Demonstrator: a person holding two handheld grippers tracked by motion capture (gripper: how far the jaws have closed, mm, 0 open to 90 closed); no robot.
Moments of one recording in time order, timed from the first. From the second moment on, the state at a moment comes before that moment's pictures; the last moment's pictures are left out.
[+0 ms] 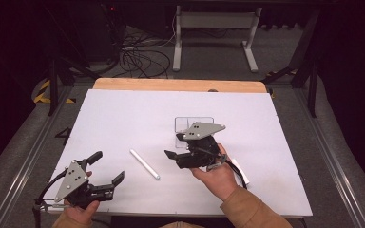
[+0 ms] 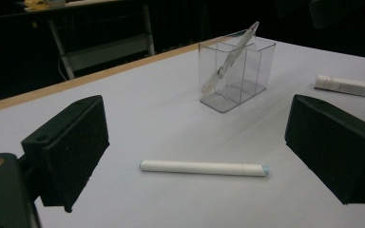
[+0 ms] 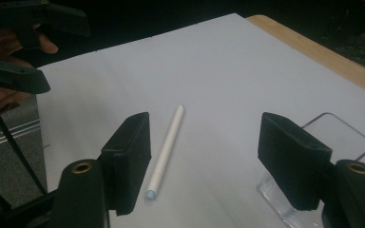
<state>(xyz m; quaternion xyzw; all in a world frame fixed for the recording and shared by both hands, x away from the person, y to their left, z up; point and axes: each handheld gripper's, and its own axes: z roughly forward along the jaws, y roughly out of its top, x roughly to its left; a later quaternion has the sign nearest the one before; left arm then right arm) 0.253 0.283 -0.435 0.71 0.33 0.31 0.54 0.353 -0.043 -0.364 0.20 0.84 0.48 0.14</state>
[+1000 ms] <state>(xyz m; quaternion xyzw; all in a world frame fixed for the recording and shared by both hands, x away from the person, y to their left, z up) 0.254 0.284 -0.434 0.71 0.34 0.30 0.54 0.352 0.014 -0.436 0.20 0.88 0.40 0.12</state>
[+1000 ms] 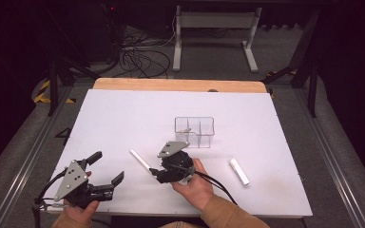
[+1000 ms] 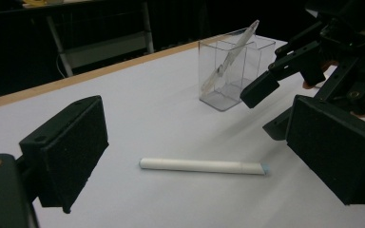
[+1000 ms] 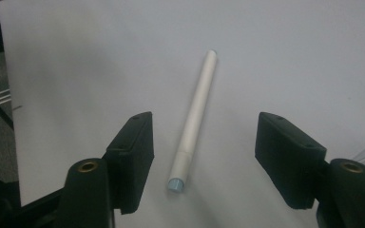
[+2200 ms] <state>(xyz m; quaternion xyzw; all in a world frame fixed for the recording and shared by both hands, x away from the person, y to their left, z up) 0.253 0.284 -0.435 0.71 0.34 0.30 0.54 0.352 0.052 -0.474 0.24 0.91 0.31 0.11</state>
